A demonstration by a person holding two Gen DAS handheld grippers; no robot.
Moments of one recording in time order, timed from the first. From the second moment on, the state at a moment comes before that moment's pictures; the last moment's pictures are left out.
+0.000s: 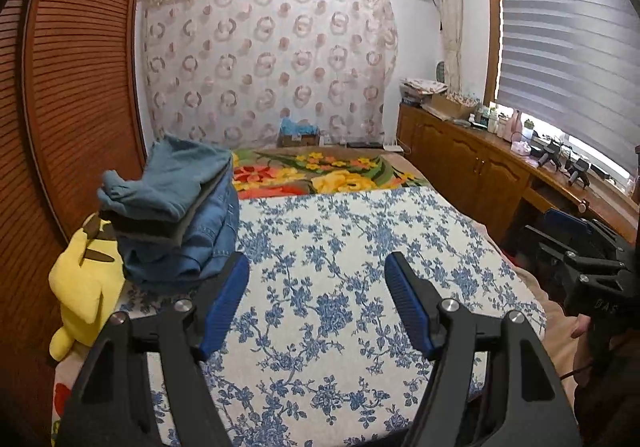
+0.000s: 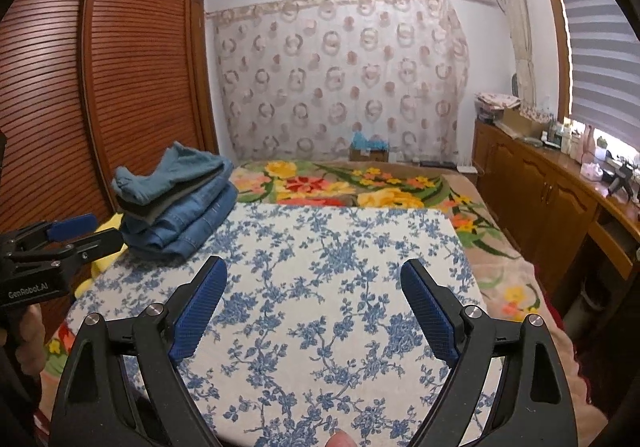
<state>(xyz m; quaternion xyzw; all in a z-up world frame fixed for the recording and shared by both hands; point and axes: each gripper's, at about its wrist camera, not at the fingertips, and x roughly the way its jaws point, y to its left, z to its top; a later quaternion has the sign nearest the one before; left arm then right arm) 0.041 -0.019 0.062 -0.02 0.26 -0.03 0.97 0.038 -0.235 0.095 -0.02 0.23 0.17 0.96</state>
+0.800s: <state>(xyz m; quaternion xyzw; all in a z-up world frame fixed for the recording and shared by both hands) 0.029 -0.013 0.072 -0.02 0.24 -0.02 0.97 0.029 -0.243 0.106 -0.01 0.21 0.15 0.97</state>
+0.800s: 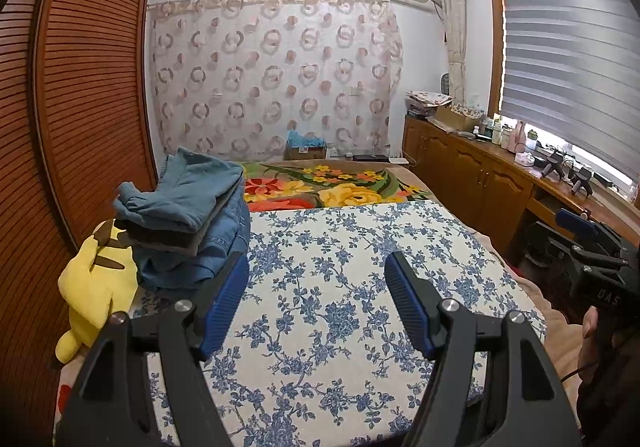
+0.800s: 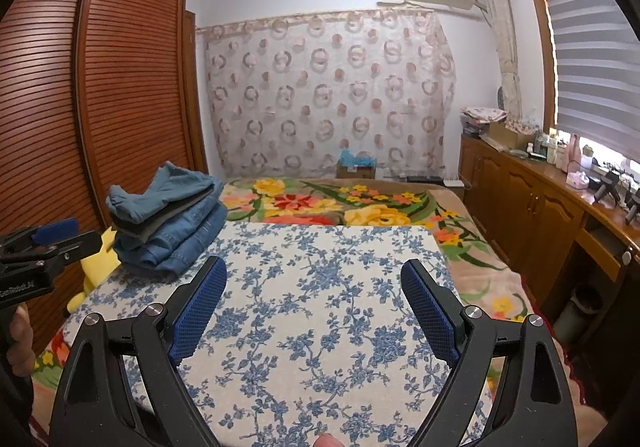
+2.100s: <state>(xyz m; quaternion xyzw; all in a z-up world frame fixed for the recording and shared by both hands) 0.027 -0.012 0.070 -0.02 0.23 -0.02 0.97 0.028 -0.247 0.105 -0.01 0.21 0.14 0.97</state>
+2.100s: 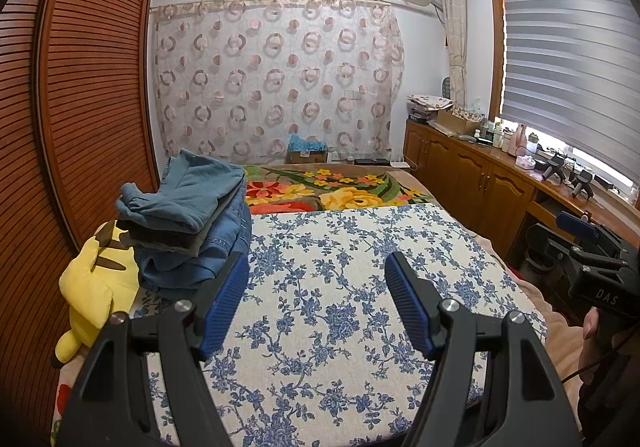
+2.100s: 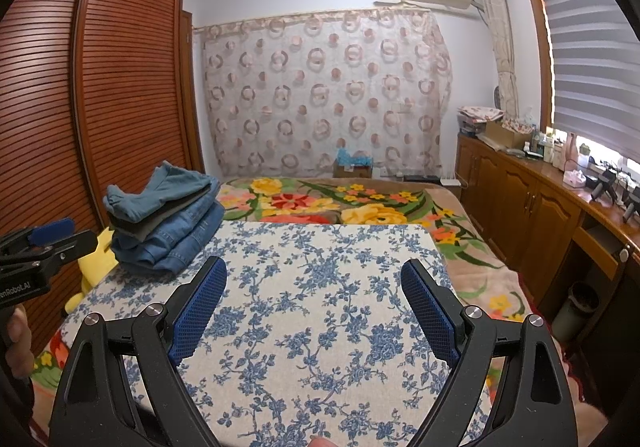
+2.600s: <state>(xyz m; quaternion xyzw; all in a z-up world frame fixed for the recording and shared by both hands) 0.026 -0.011 0.070 -0.02 0.23 -0.02 0.97 0.028 -0.247 0.105 -0.01 0.21 0.14 0.97</state>
